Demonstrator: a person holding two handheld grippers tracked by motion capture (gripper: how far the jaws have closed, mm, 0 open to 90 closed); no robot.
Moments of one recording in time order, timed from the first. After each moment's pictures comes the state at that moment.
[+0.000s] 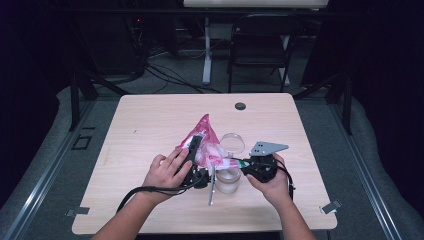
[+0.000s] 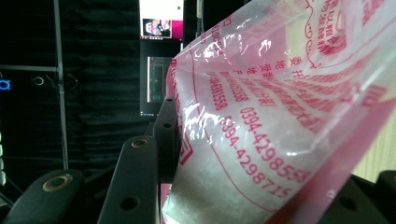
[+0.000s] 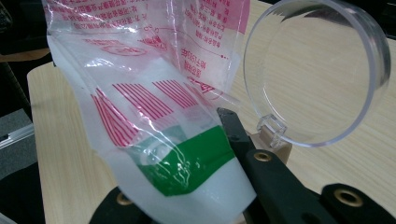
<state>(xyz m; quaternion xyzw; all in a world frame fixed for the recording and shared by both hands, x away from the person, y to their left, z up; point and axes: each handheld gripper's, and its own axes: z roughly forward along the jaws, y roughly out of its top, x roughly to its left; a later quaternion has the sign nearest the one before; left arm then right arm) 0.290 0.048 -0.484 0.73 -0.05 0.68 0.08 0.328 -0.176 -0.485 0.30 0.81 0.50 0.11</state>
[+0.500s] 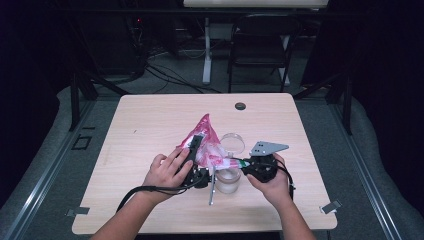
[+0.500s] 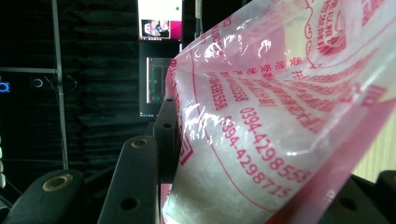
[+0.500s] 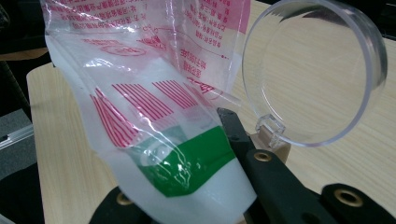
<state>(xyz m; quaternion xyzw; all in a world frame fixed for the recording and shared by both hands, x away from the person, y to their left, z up) 0.289 0.046 -0.482 0.73 -0.05 0.68 0.07 0.328 -0.177 -0.485 0.30 0.81 0.50 0.11</state>
